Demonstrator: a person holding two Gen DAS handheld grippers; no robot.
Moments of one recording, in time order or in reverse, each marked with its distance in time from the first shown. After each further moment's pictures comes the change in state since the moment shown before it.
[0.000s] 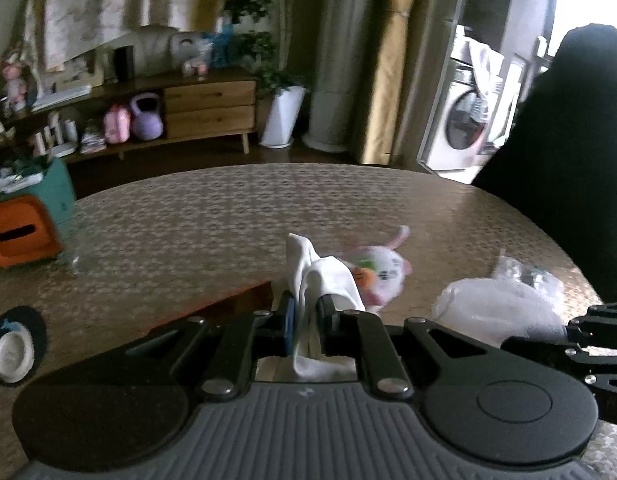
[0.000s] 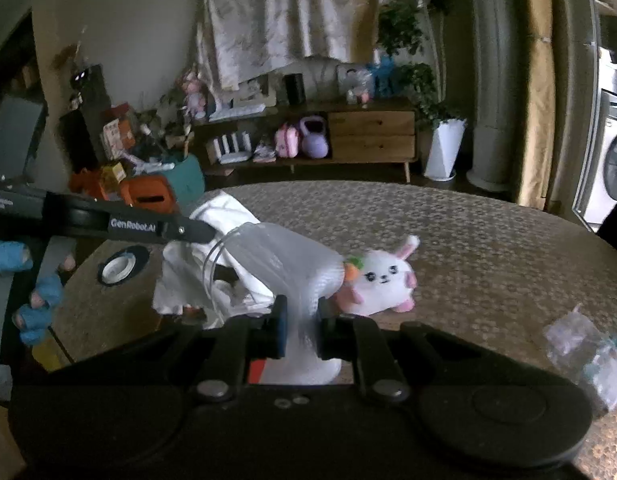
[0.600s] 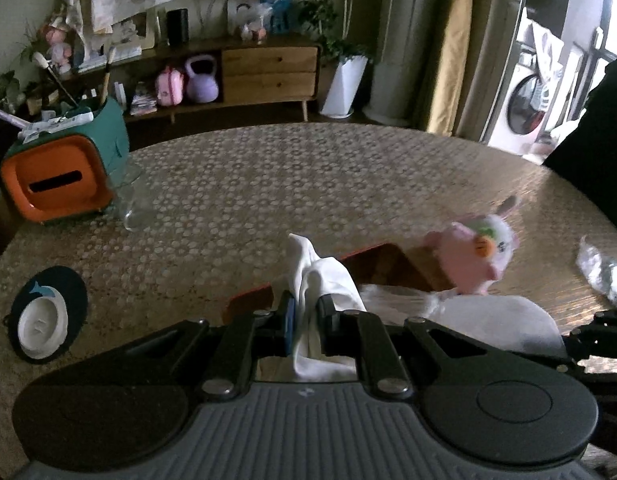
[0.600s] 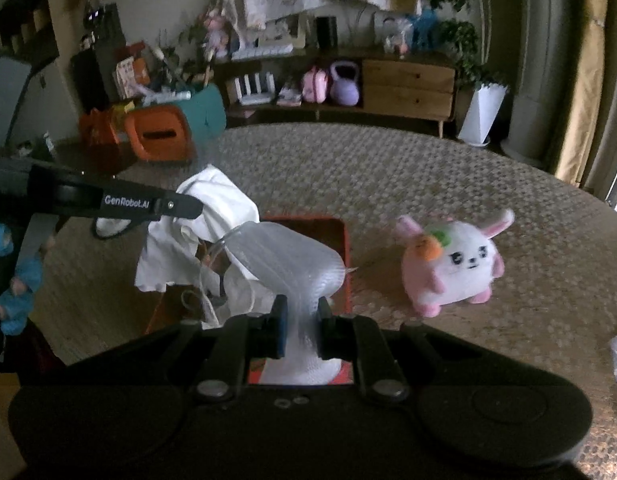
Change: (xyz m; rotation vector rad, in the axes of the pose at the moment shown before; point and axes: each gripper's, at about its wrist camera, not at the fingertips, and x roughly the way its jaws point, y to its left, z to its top) left arm 0.056 0.074 -0.028 -0.050 0.081 0.142; right arm 0.109 0.047 -0.005 -0.081 0.175 0.026
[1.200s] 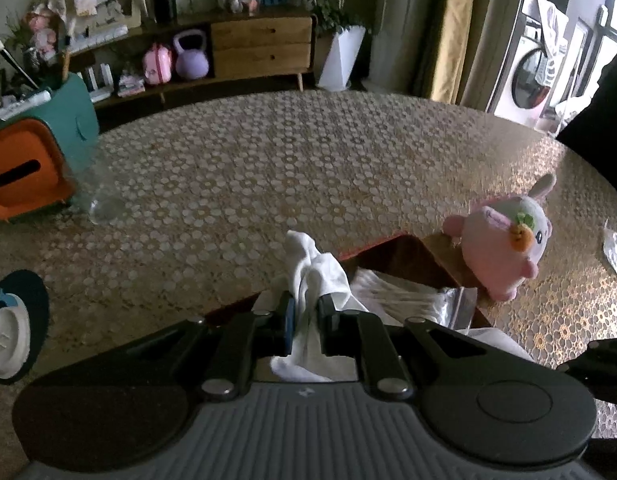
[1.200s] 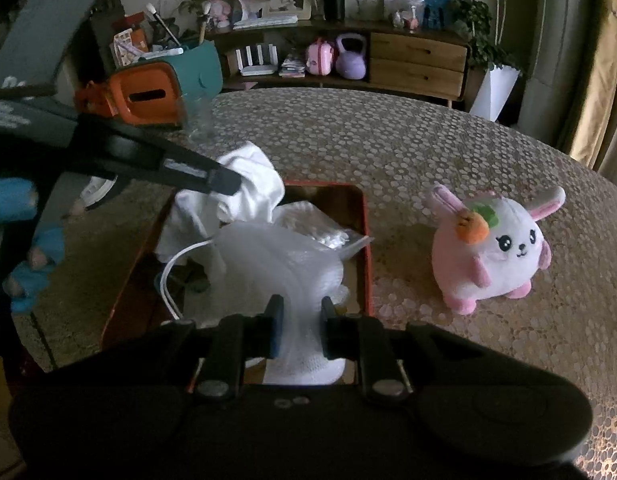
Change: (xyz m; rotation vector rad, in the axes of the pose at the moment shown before) left arm 0.068 -0.008 0.008 0.019 0.088 -0.017; right arm 0.054 0.009 -0.004 -0.024 0.051 -0.005
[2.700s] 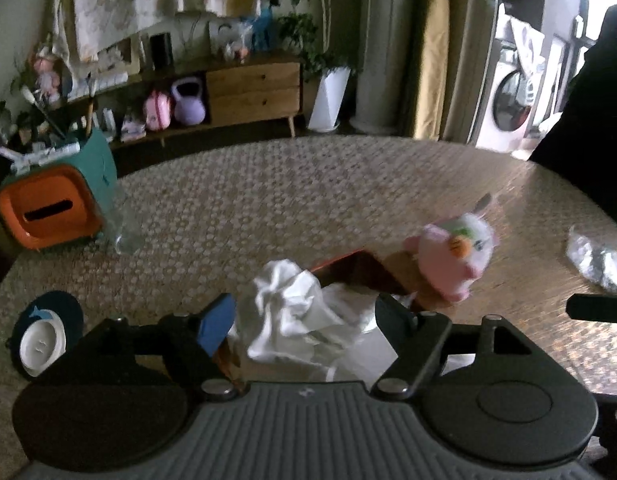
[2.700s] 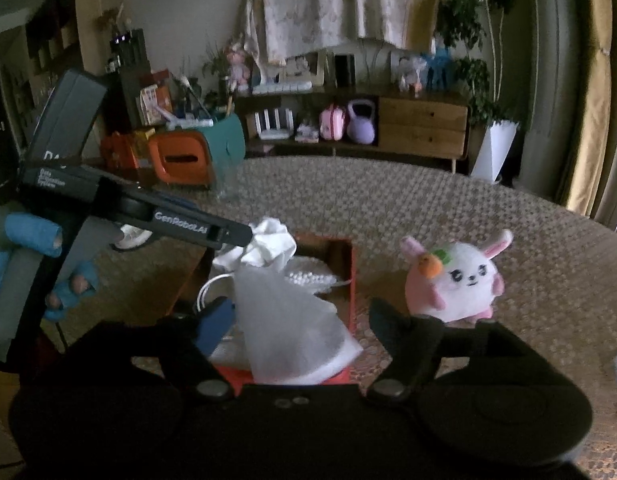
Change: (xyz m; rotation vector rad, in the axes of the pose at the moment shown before) left arm -0.092 -0.024 -0.016 0.045 -0.152 -0.003; right arm -0.096 -0.018 -0.023 -0.010 -0.225 0.047
